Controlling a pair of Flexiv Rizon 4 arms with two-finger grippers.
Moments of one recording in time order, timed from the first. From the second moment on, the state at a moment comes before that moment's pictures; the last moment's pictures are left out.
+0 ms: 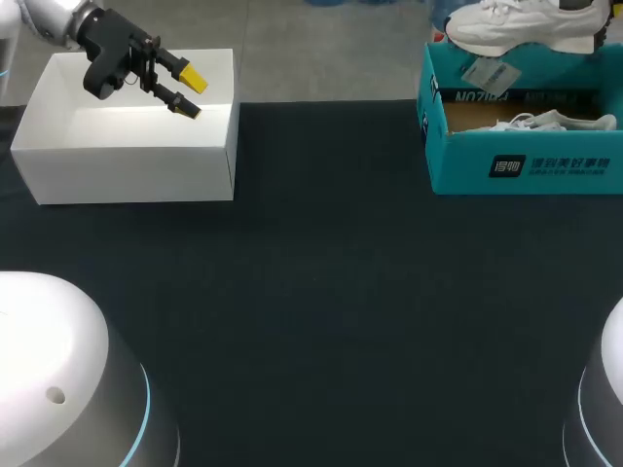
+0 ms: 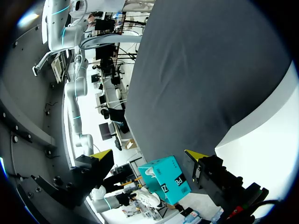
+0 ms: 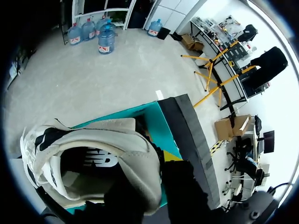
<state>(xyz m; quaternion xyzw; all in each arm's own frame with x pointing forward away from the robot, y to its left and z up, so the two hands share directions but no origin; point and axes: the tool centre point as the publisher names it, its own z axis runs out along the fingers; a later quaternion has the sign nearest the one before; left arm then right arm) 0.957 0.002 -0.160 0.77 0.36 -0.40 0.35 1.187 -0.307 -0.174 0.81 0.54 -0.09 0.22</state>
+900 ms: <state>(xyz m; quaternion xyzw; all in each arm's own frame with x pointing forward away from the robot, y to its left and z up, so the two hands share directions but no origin) 0.957 0.002 -0.160 0.77 0.36 -0.40 0.35 1.164 -0.326 -0.257 0.78 0.59 -0.07 0.18</state>
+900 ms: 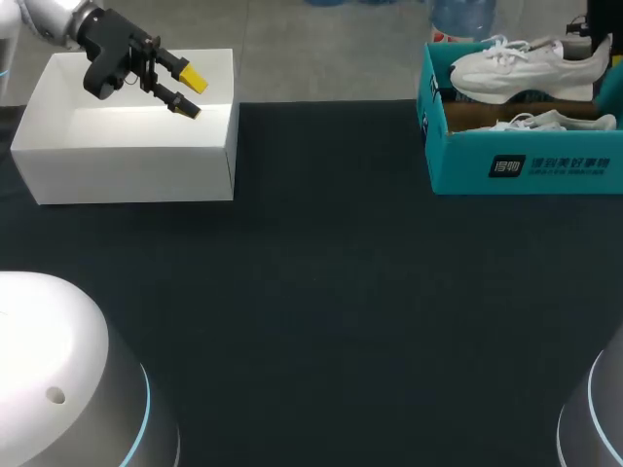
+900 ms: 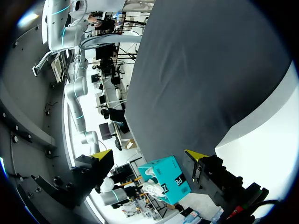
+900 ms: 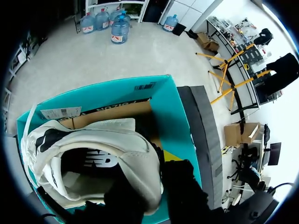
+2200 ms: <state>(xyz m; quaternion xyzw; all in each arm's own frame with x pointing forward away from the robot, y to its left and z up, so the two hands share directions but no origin) 0.957 0.002 -0.160 0.77 0.36 -0.40 0.35 1.176 -0.338 -0.350 0.79 0.58 -0.14 0.17</state>
